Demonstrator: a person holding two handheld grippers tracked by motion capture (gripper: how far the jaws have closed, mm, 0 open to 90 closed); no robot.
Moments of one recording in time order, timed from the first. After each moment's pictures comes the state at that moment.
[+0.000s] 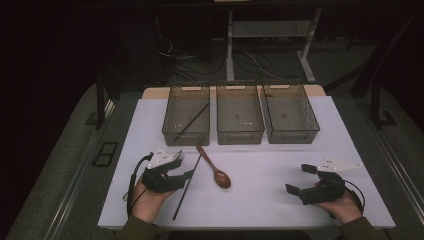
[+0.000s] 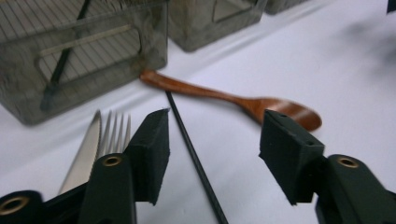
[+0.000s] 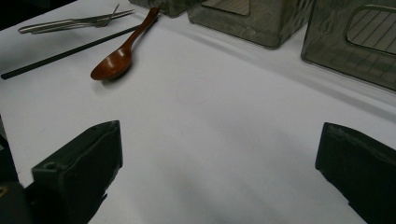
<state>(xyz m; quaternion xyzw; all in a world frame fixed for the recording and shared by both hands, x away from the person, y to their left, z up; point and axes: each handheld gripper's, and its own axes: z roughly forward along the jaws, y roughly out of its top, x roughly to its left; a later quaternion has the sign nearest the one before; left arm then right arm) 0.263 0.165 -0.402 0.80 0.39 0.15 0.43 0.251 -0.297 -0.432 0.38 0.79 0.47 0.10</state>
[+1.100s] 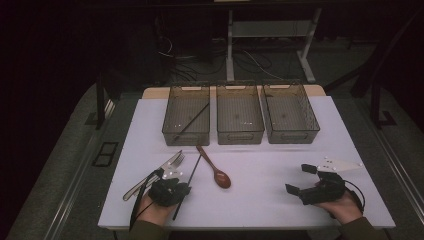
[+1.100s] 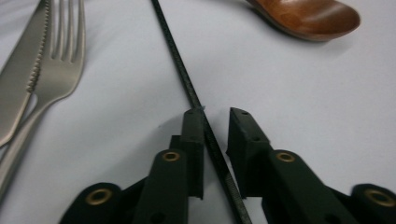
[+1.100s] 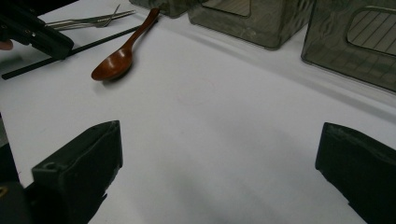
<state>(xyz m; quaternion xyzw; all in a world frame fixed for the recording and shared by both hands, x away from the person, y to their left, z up) 0.251 0.154 -0.437 0.85 0.41 0.11 0.31 0.251 -0.298 -0.431 0.38 0.79 0.47 0.11</state>
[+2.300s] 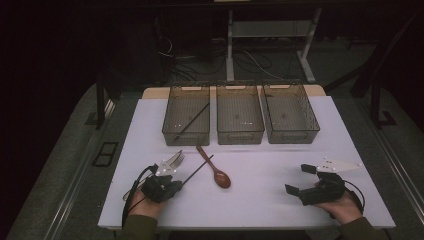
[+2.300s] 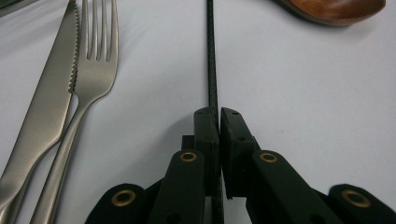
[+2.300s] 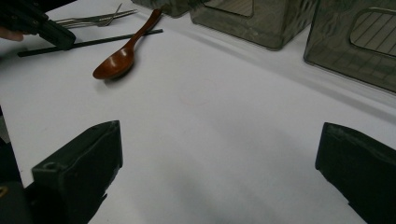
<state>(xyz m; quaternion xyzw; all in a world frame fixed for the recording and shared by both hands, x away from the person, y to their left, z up) 0.263 0.176 -0.436 0.87 0.38 0.10 0.30 0.251 -0.296 -0.431 0.38 0.79 0.47 0.10</state>
